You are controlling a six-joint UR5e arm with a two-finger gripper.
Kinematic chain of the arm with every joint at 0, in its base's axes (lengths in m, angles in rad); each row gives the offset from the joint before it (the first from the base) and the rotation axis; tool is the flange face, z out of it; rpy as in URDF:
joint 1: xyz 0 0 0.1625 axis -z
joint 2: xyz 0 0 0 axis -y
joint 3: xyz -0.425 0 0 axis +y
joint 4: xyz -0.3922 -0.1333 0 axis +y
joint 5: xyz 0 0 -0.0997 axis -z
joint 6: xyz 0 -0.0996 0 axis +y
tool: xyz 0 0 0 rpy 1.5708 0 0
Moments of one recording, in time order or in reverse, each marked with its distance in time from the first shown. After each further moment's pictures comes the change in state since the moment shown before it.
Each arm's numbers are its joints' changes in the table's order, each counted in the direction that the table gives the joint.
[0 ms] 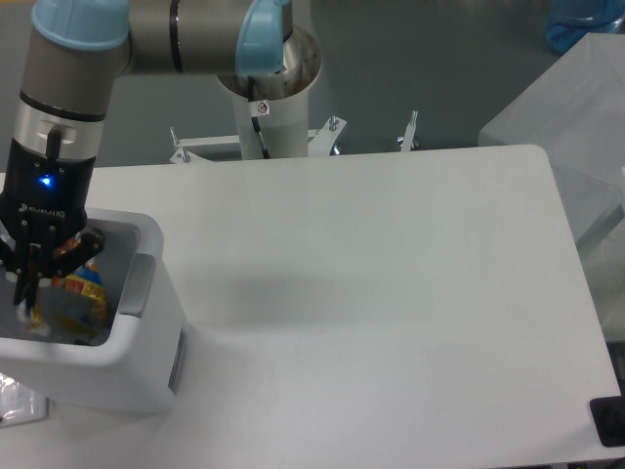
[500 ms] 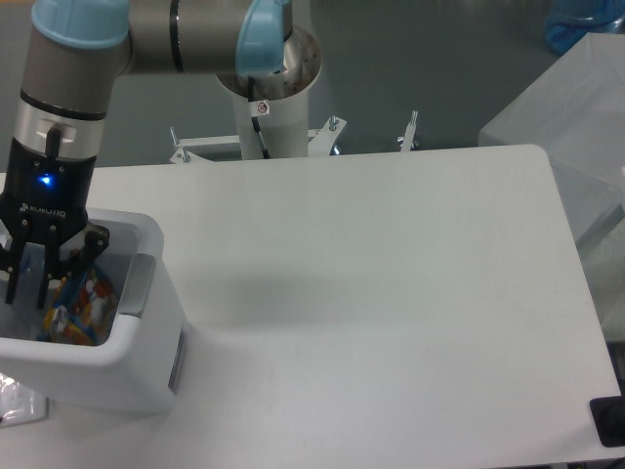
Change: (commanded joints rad) arm -0.006 0.002 -0.017 -0.002 0.000 -0.003
